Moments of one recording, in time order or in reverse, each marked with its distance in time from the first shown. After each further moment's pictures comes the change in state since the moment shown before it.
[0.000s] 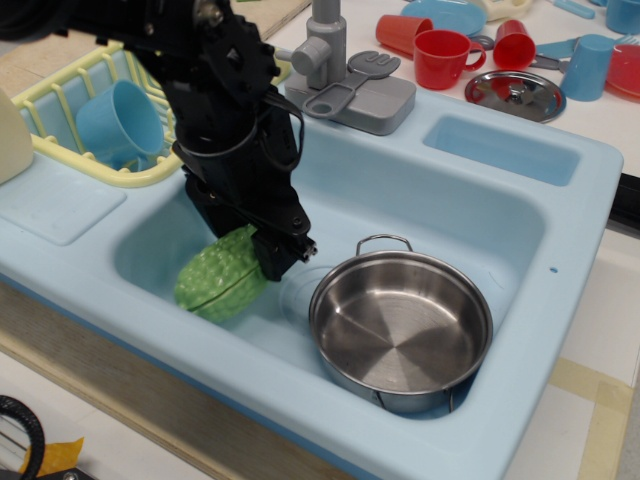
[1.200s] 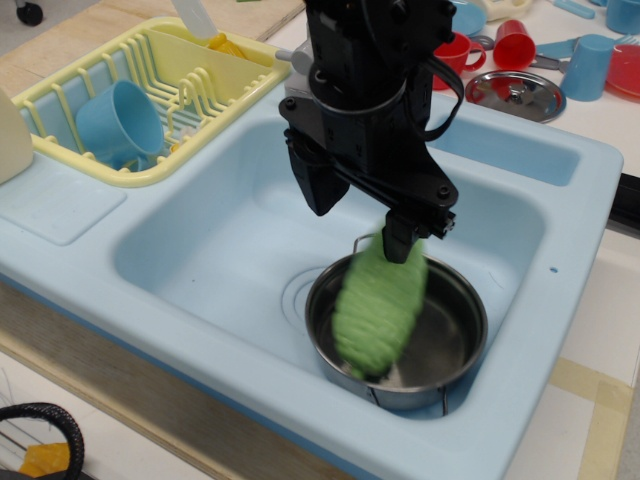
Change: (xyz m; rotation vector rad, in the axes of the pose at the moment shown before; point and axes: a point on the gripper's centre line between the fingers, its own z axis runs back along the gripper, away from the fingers) arm 0.040 -0.057 0.031 0.002 -0.065 0.024
